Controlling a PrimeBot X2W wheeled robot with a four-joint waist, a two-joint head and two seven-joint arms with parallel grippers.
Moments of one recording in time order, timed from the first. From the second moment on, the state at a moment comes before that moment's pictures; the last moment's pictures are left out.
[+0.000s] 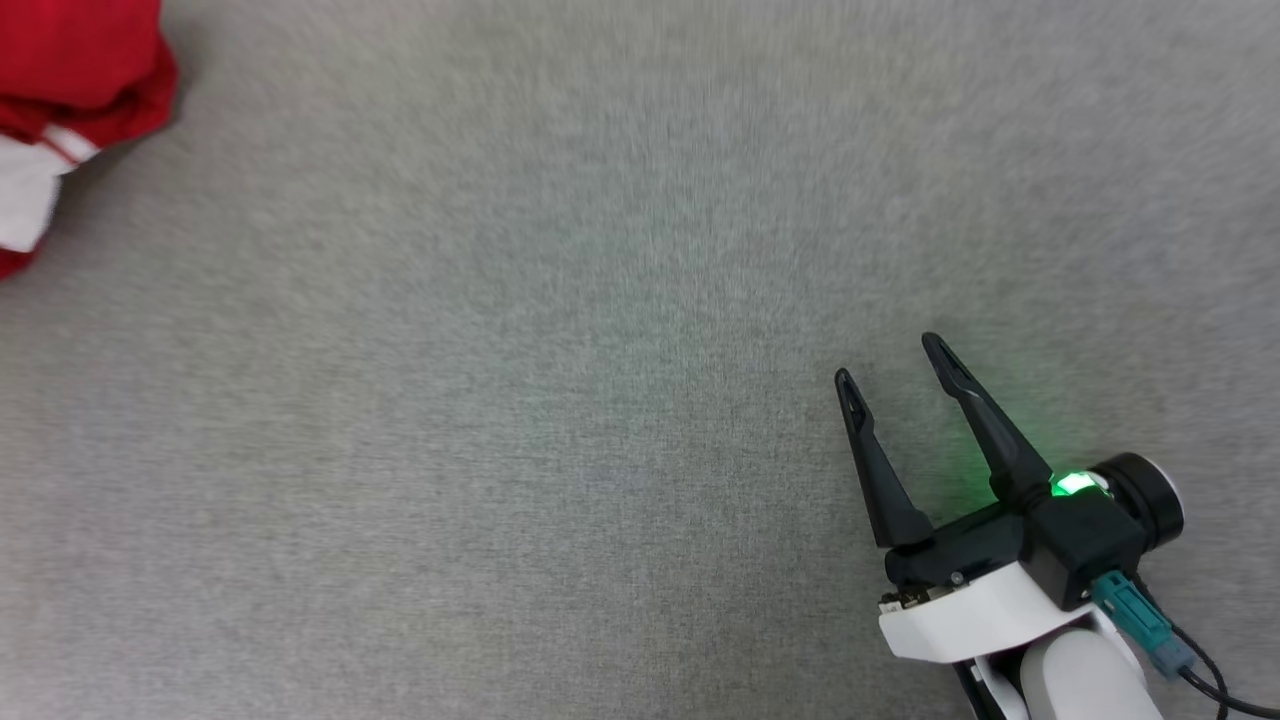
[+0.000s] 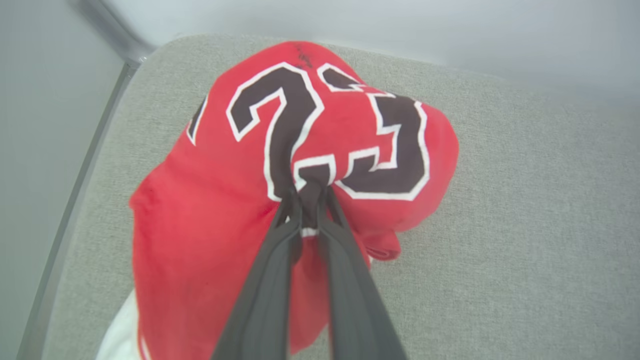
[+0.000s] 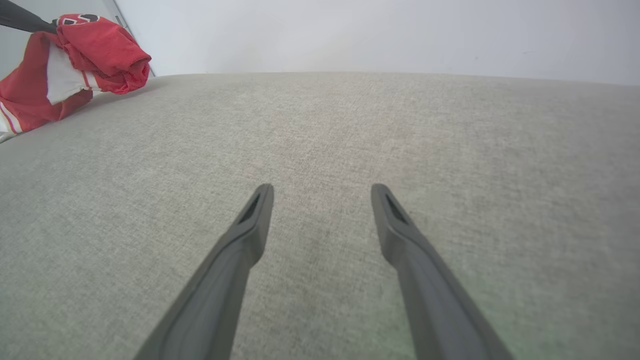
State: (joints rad) left arm -1.03 0.93 -0.42 0.60 -1.15 -0.13 0.52; right arm -0.14 -0.05 0.22 -0.02 0.00 0.13 -0.26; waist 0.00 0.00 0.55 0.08
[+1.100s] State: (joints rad) left arm -0.70 0.54 -0.75 0.01 -1.05 0.08 0.21; right arm -0.09 -0.05 0.11 0.02 0.09 0.13 -0.26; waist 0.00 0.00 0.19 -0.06
